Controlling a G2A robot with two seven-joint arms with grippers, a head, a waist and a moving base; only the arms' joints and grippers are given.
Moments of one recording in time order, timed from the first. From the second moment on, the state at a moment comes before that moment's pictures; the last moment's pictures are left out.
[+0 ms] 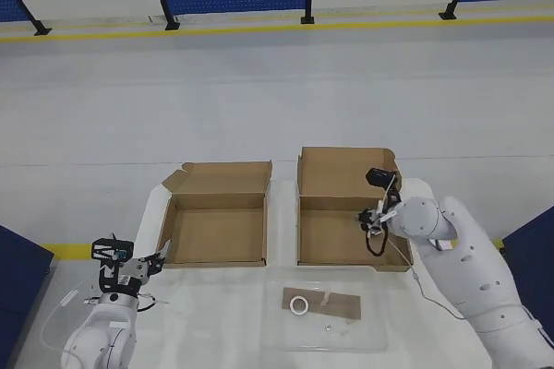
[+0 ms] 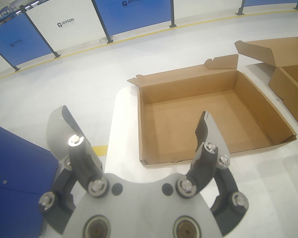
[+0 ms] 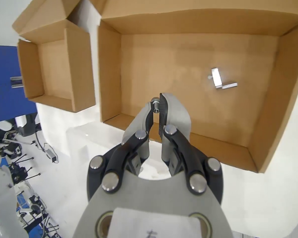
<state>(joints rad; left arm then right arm) 1.73 -1.15 -1.60 -1.80 1.33 0.00 0.00 -0.94 -1.06 1.13 -1.46 -0.66 0.38 1.13</state>
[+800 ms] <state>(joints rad) 1.73 -1.15 -1.60 -1.80 1.33 0.00 0.00 -0.70 -1.18 0.81 -1.01 -0.69 0.38 1.06</state>
